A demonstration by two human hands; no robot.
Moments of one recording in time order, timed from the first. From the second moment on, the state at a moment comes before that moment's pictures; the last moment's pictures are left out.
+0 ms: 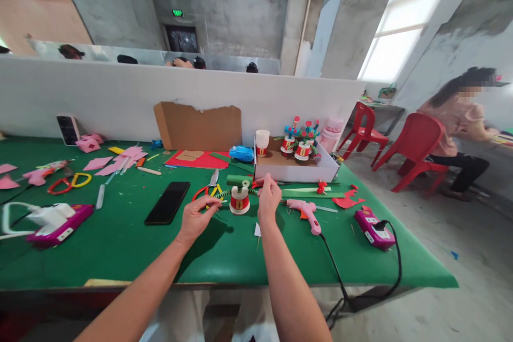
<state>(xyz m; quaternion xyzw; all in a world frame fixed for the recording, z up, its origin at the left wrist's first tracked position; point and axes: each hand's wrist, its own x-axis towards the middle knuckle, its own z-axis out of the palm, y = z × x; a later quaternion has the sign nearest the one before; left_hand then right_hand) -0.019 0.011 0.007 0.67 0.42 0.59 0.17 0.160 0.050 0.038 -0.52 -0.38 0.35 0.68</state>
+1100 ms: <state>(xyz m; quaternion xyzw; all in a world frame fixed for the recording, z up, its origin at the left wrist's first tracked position) -0.009 0.036 0.072 0.63 0.50 0.47 0.36 0.159 0.038 0.028 -0.35 -0.48 0.60 0.54</state>
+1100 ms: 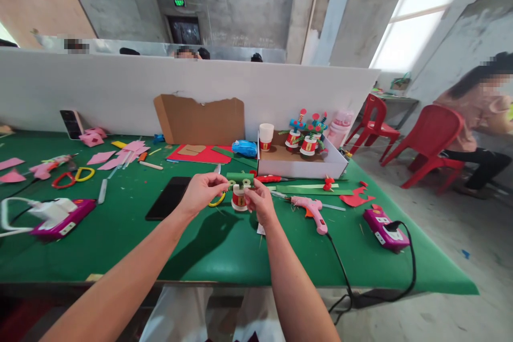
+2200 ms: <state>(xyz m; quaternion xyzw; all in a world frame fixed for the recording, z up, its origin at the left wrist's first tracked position) -0.006 0.045 0.078 0.63 0.57 0.40 0.34 0.151 0.053 0.022 -0.34 -0.49 0.62 0.52</state>
